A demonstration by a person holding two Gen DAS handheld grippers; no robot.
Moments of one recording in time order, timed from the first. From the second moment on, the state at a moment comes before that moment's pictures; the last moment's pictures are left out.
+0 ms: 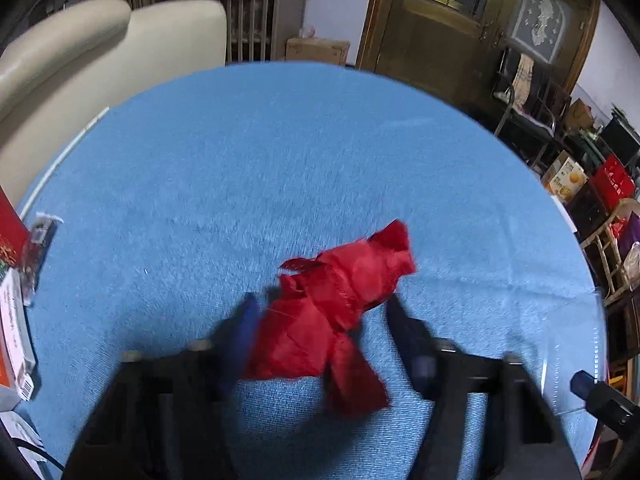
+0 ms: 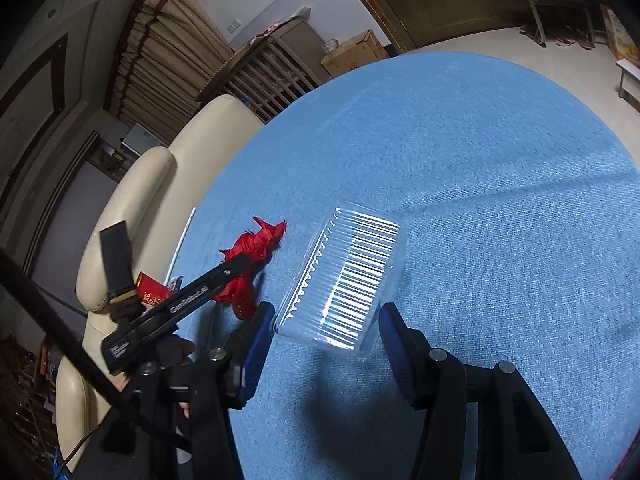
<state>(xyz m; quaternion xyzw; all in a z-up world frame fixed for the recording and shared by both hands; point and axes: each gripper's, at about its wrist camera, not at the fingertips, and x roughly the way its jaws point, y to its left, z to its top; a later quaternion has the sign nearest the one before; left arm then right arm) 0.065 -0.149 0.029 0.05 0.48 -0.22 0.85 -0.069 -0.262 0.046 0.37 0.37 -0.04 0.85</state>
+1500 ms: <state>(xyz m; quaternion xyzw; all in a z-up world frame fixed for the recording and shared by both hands) -0.101 -0.034 0.087 -0.04 0.40 -0.22 0.89 -0.151 -0.212 0.074 0.35 0.36 -0.03 0.87</state>
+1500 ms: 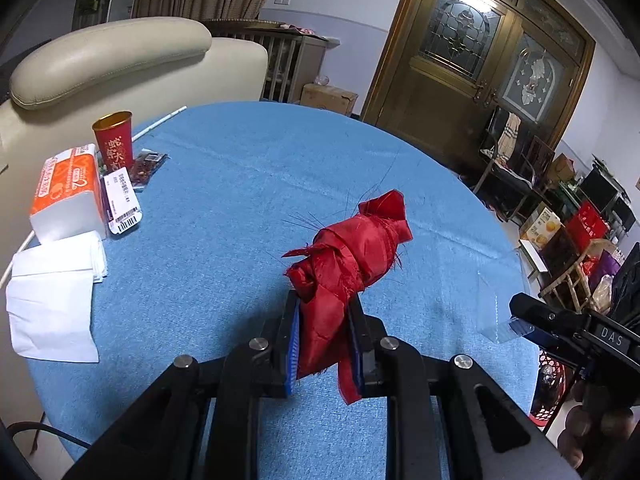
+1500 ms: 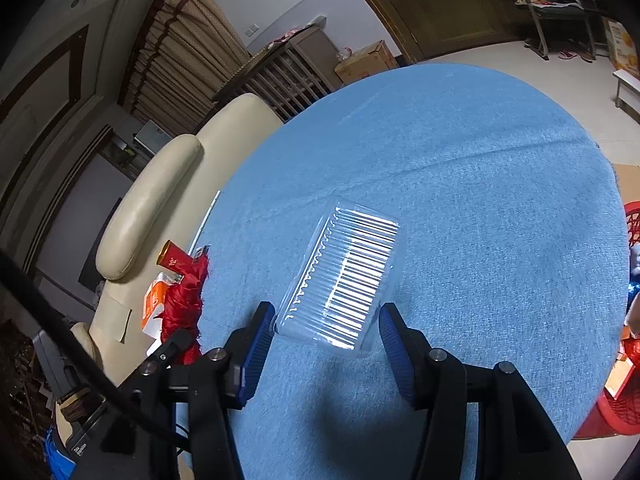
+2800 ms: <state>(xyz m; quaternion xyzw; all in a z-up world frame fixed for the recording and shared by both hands) -0.115 -0.042 0.065 -0.03 0.43 -0.18 0.88 -0.153 -0.200 0.059 0.34 0.37 -0.02 0.86</state>
